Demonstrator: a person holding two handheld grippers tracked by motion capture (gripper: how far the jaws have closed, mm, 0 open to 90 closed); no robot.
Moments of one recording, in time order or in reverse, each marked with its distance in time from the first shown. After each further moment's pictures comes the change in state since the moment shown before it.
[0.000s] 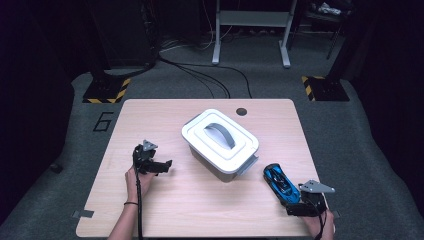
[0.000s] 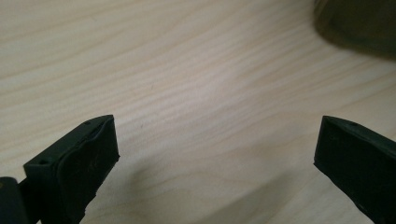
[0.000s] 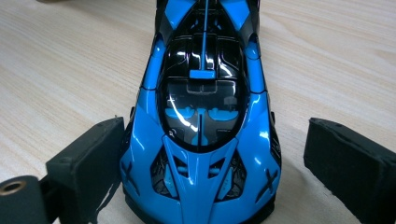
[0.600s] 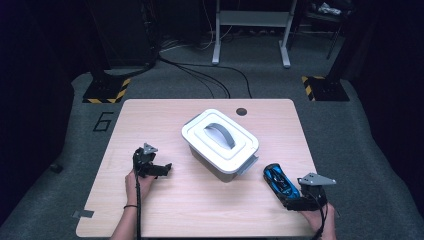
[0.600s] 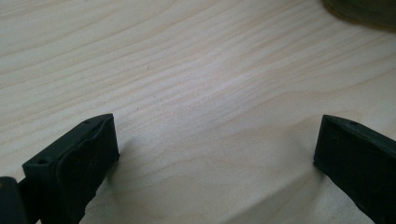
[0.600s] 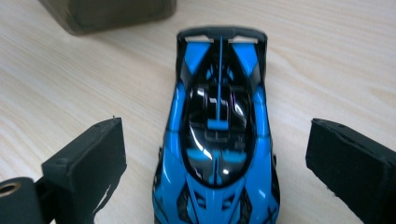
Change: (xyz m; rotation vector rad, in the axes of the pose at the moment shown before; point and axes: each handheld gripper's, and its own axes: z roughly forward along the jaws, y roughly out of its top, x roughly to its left) left arm 0.002 -0.010 0.005 -0.001 -0.015 0.014; right arm 0.005 0.034 -0.014 0.003 0.031 -0.003
